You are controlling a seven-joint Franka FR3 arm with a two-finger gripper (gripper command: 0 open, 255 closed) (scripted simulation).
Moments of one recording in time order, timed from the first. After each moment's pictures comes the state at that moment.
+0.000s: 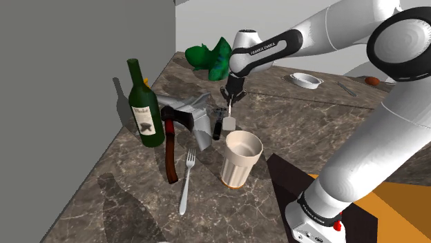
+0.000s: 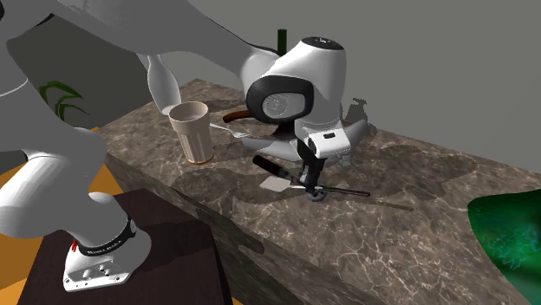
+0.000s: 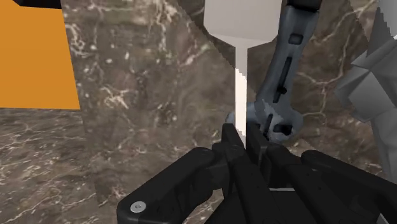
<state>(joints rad) -0.26 -0.01 0.03 -2.20 -0.05 2.24 0.69</state>
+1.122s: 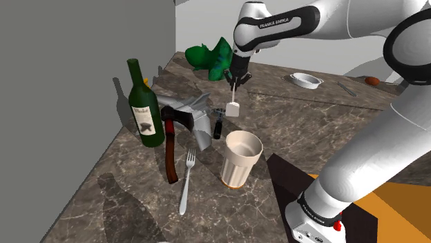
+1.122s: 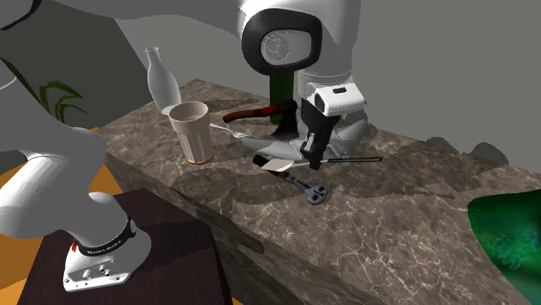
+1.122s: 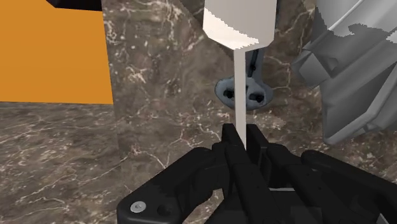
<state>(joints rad) -0.26 -0.09 0.03 -2.05 -0.04 2.02 0.67</state>
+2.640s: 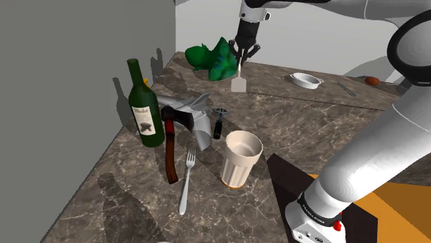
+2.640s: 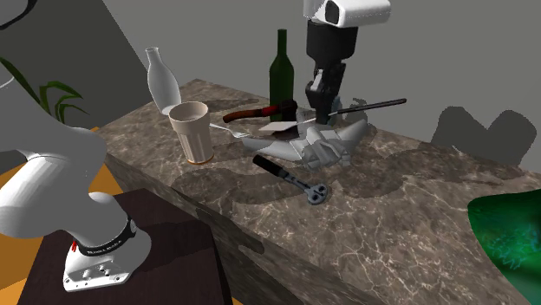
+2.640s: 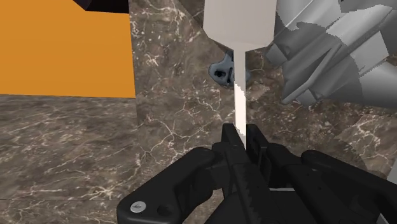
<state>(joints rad) -0.26 -0.10 0.03 -1.76 -0.04 1.71 0.66</state>
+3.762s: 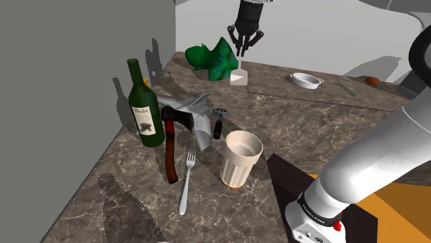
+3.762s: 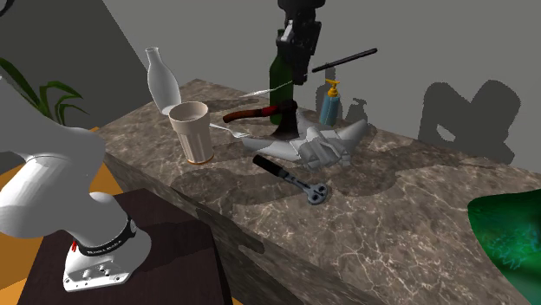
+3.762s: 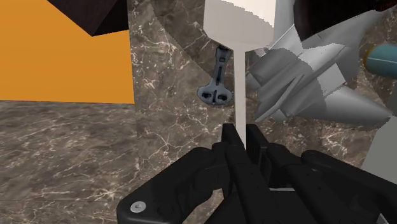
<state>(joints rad) -0.22 -0.19 0.09 -1.69 -0.03 1.56 0.75</state>
